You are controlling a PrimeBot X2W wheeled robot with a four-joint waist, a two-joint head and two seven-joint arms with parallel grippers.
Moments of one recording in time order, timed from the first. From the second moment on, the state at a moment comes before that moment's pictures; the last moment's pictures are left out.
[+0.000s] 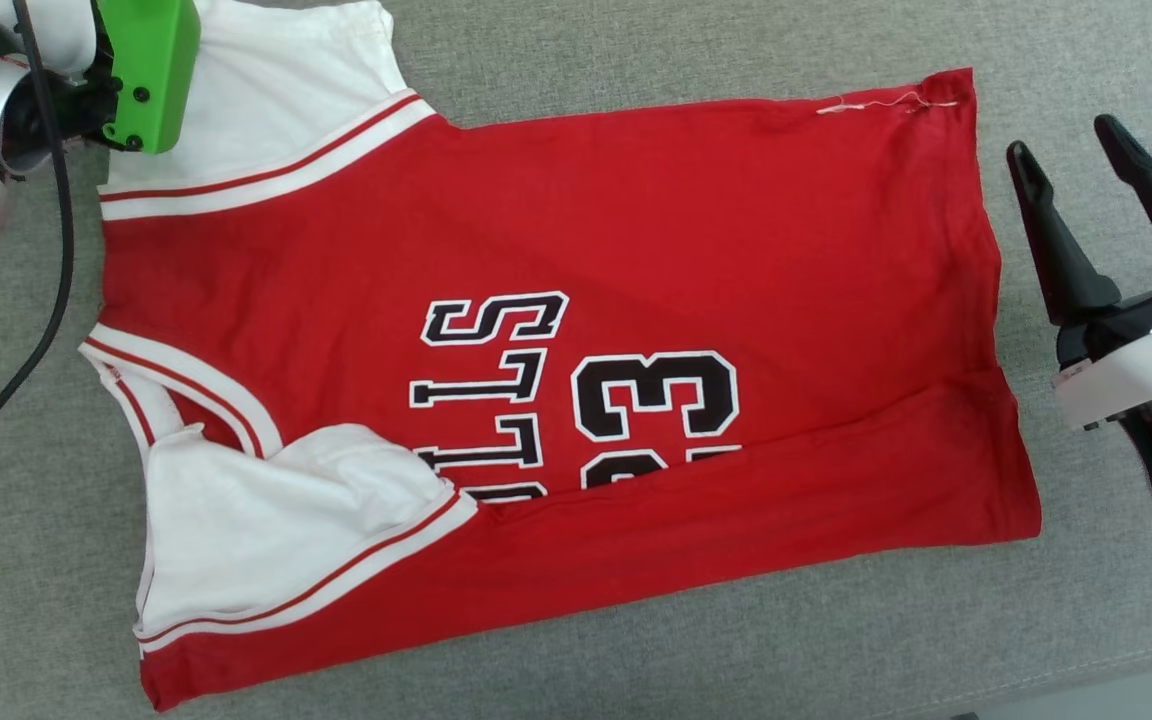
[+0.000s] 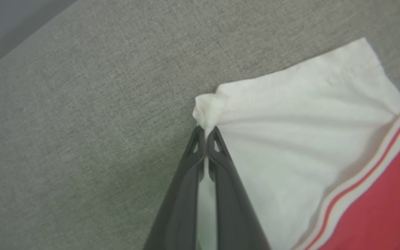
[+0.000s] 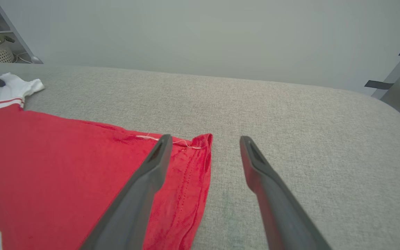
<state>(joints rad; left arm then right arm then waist) -1.39 0.65 -1.02 0.64 -1.00 -0.13 0.73 -0.42 -0.43 0.17 -0.02 0.49 0.13 -0.05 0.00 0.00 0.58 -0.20</state>
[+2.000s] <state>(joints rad) -0.94 0.78 -1.21 0.17 -0.99 -0.01 0.16 -0.56 -0.74 0.62 0.27 0.79 0.13 0.23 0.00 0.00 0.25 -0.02</state>
